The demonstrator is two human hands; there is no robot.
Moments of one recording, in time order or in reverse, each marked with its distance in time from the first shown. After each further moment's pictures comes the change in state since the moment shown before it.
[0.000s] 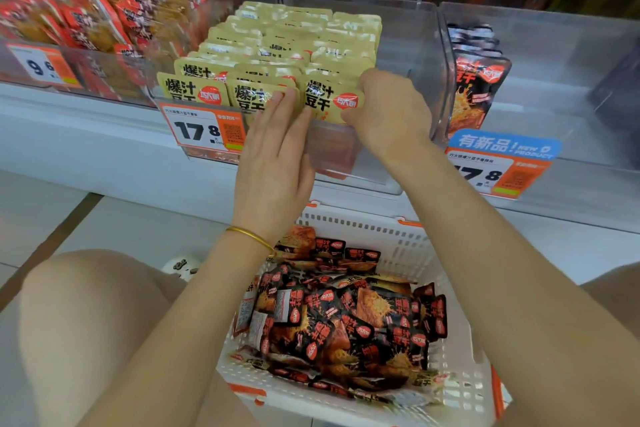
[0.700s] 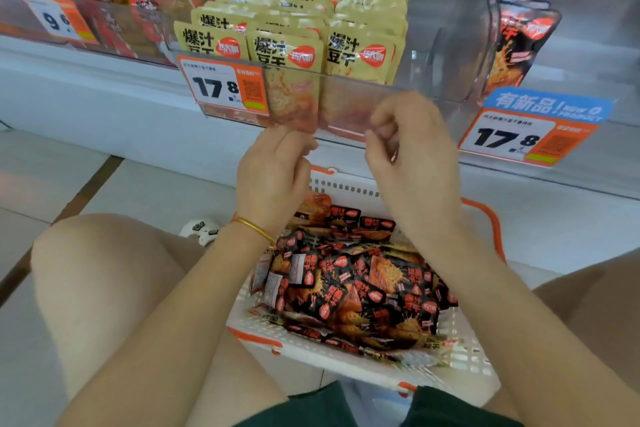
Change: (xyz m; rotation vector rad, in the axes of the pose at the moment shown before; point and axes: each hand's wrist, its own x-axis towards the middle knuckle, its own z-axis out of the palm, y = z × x) left_hand -0.045 -0.010 -0.005 -0.084 -0.019 -0.122; right_hand -0.099 0.013 0.022 0.370 0.290 -0.286
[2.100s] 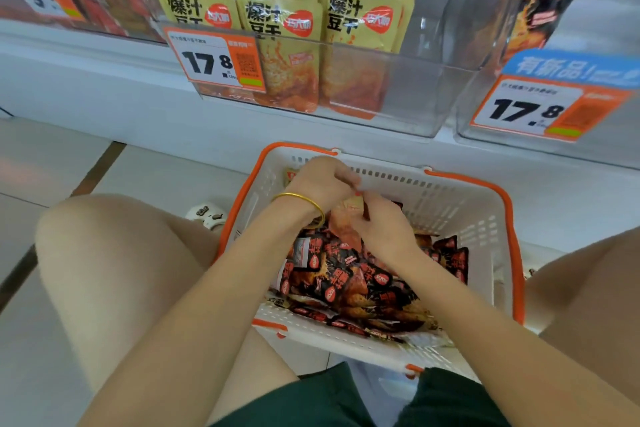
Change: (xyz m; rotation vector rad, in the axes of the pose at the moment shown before) left_hand -0.001 0.027 0.039 -0.379 -0.777 -0.677; right_hand -0.088 0.070 0.084 0.011 -0.650 0.472
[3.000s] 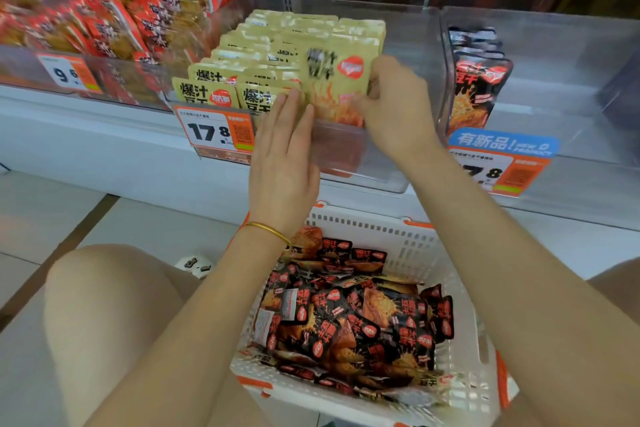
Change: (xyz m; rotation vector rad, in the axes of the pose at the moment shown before) left_hand 0.005 0.028 -0.044 0.490 0.879 0.725; right_hand 0.054 -0.117 -0.166 -0.042 0.539 -0.224
